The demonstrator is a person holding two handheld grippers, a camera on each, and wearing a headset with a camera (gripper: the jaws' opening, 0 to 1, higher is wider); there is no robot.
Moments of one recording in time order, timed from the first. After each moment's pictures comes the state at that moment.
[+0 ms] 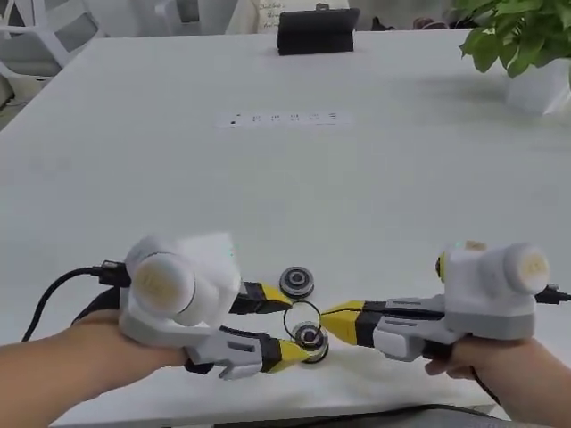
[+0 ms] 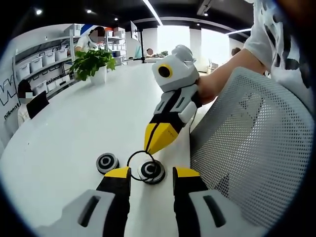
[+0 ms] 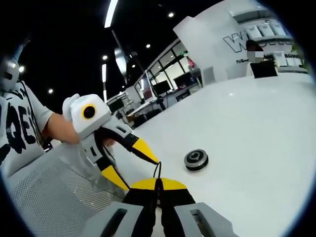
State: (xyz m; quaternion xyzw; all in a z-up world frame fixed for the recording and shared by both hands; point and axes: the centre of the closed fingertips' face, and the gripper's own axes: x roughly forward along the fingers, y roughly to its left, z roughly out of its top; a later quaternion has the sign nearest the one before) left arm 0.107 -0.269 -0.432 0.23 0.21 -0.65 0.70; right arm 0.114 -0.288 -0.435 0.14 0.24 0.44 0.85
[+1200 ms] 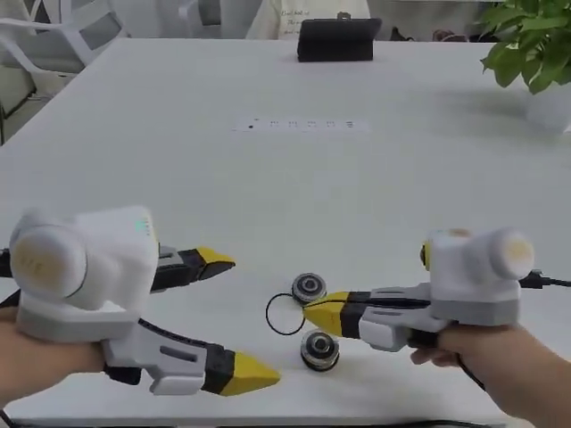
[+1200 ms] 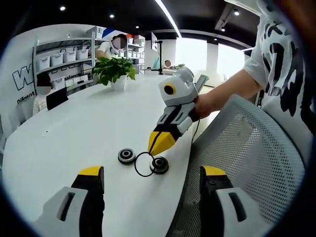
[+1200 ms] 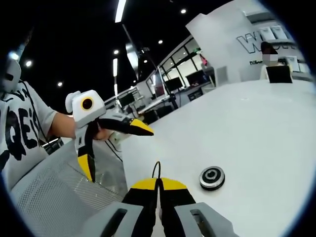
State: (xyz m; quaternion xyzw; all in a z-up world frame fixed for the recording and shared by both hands) left arm 0.112 -0.214 -0.385 0.16 0.21 -0.60 0.75; right arm 0.126 -0.253 -0.418 0.11 0.24 0.49 0.83
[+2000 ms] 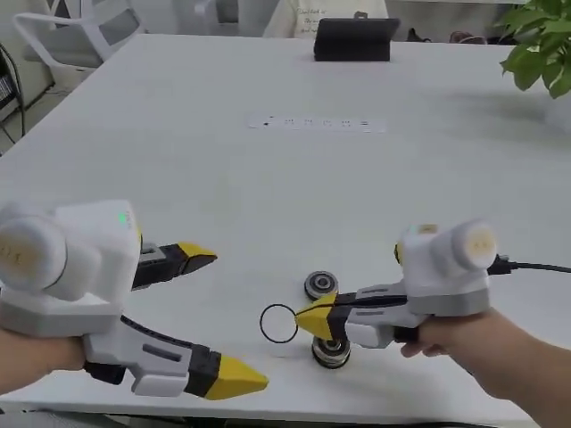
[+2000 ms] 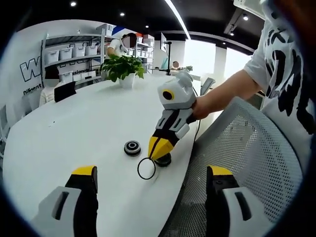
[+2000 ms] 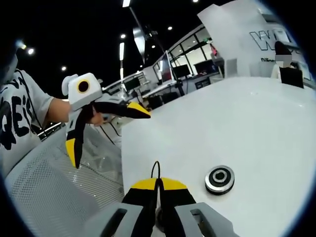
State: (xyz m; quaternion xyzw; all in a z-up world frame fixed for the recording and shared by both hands) left arm 0.113 -0.194 -0.386 0.15 0.22 -0.58 0.77; right arm 0.129 -0.235 -0.443 0.05 0.28 0.52 0.81
